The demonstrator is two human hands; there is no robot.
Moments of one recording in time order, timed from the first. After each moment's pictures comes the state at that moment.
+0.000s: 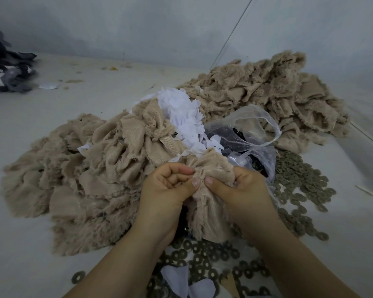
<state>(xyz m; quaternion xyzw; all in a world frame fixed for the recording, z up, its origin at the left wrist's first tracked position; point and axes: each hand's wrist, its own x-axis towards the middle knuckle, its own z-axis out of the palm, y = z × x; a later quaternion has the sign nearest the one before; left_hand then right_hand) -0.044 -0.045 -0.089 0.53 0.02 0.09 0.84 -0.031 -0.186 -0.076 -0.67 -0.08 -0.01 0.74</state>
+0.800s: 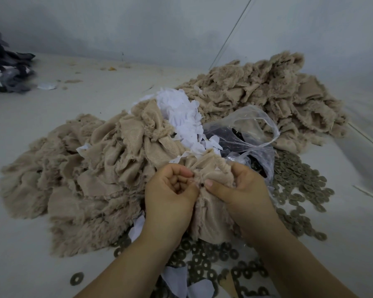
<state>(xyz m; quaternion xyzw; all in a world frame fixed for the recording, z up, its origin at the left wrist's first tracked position) -0.049 -0.056 -0.092 0.69 0.04 0.20 0.70 -0.026 -0.191 -0.083 -0.68 -0.06 -0.01 0.73</state>
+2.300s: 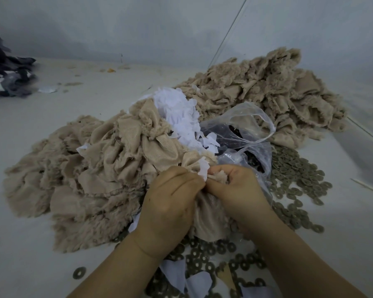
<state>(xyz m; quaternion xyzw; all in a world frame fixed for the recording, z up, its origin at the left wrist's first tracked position) -0.051 -0.041 -0.104 0.82 -0.24 0.45 0.24 -0.027 -0.189 -0.081 -0.69 -0.07 0.03 0.72</state>
